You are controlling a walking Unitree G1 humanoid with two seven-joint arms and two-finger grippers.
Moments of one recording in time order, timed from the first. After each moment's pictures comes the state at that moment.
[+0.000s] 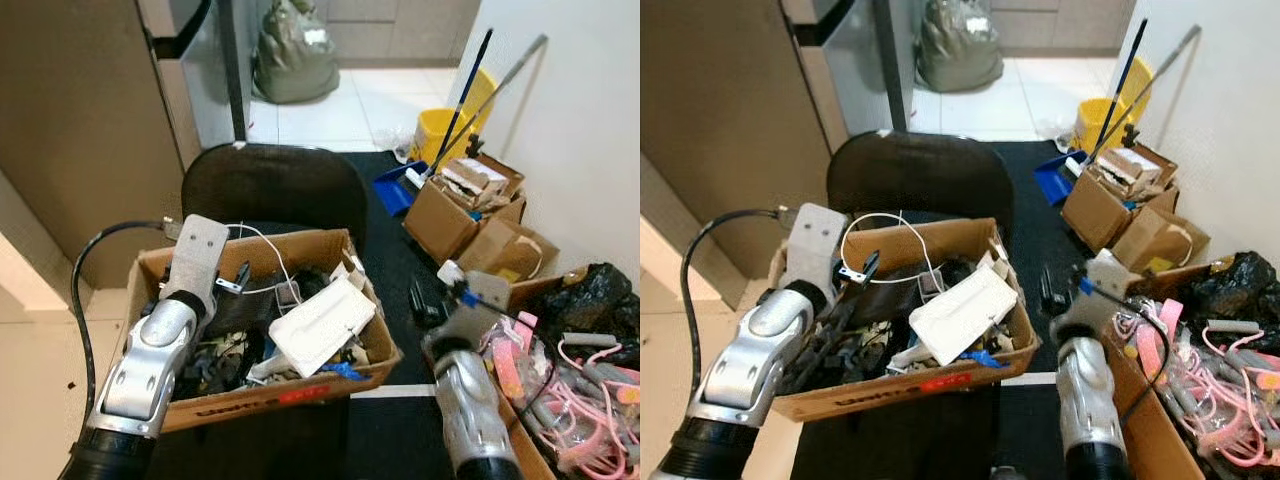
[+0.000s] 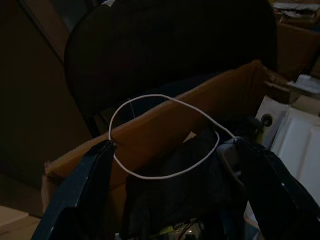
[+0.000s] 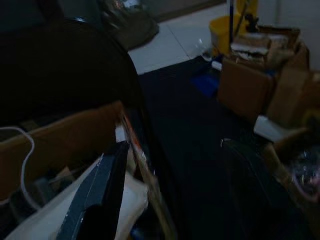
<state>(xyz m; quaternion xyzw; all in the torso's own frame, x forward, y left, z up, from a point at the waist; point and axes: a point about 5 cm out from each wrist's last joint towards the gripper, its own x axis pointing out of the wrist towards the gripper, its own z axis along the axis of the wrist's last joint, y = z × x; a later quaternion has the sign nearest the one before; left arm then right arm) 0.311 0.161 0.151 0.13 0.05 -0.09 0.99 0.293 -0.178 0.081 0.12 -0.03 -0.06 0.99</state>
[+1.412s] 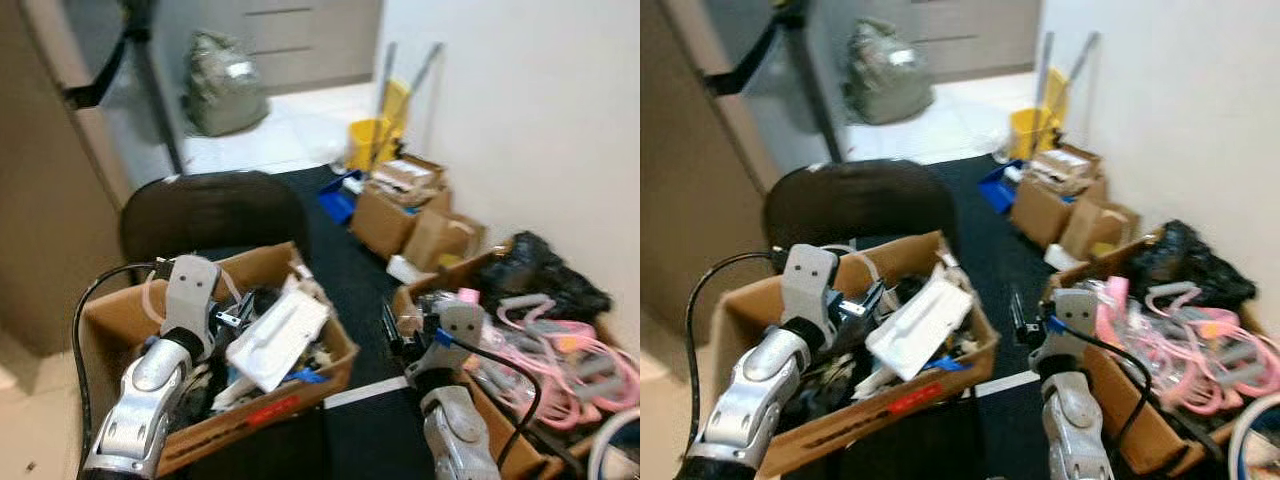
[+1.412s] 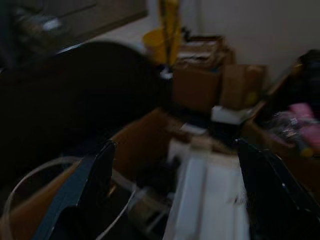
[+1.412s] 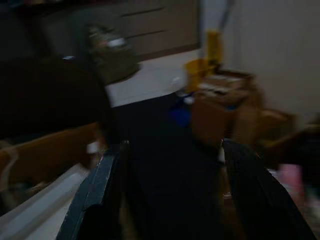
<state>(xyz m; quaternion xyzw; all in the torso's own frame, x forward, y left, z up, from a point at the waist) 0.293 0.168 0.121 0.07 0.02 -0.13 0.99 0.276 -0.148 0.085 0.06 -0.07 0.04 1.00</state>
